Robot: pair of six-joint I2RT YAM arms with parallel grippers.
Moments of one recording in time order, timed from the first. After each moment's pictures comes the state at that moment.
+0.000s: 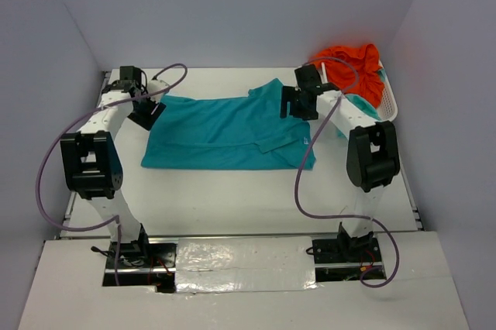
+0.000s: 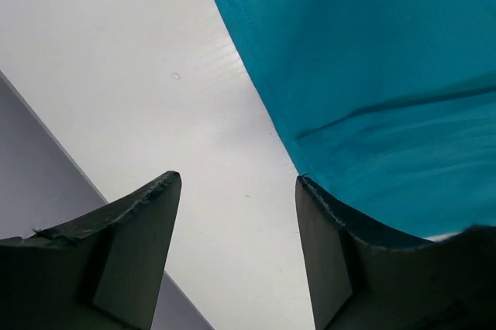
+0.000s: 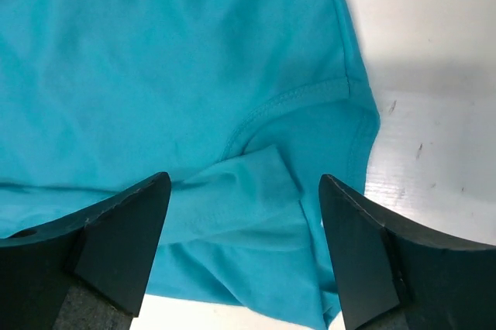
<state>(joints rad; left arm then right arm) 0.08 1.83 1.46 -0.72 -0.01 0.62 0.27 1.90 1.50 -0.56 0.03 0.31</state>
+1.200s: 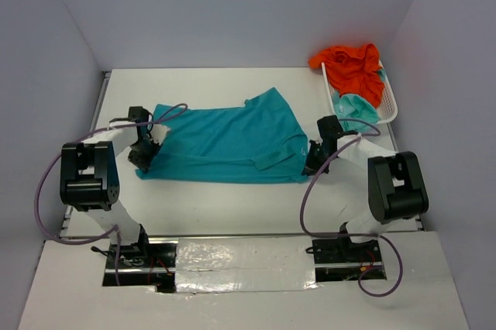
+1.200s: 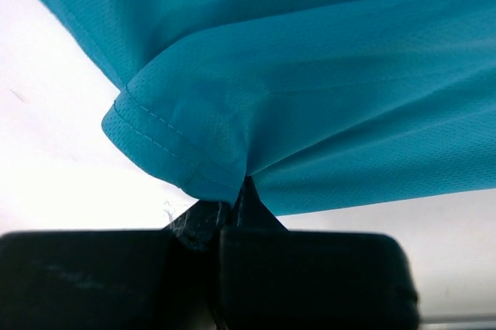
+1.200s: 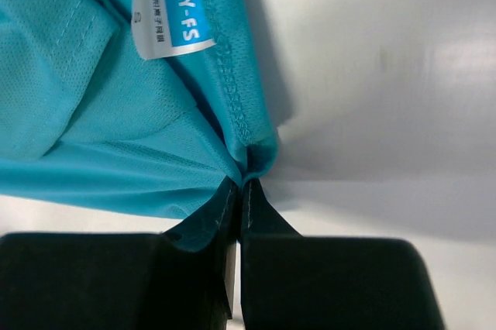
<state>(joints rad) 0.08 1.72 1.05 -0.71 -0.01 0.47 0.15 1.58 0.83 -0.49 -0.18 0.50</state>
